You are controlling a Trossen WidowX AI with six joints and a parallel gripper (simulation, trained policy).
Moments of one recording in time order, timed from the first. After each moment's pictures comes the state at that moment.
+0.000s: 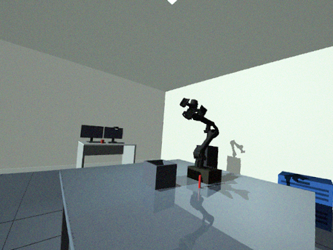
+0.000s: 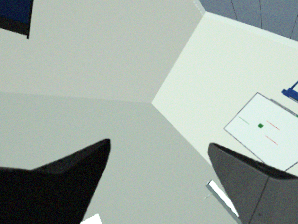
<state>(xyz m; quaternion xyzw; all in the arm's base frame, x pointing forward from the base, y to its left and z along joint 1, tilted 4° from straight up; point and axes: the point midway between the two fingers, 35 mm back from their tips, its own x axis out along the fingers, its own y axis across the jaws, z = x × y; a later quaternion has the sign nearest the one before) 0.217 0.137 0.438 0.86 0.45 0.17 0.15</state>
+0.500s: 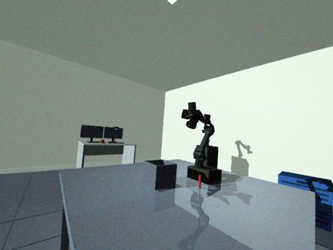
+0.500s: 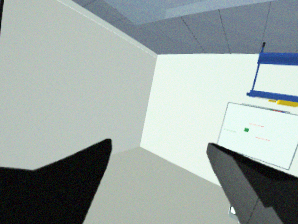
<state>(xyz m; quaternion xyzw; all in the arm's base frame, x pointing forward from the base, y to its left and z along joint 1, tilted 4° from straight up) 0.222 0.181 0.353 0.85 0.52 -0.05 0.10</state>
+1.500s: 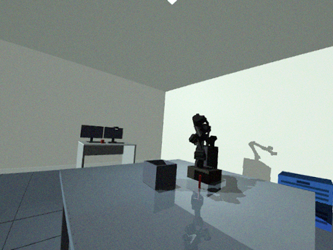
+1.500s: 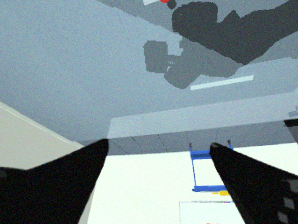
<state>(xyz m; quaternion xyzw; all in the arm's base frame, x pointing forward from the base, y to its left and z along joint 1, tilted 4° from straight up) 0.154 0.200 0.182 0.68 0.59 -0.34 0.28</state>
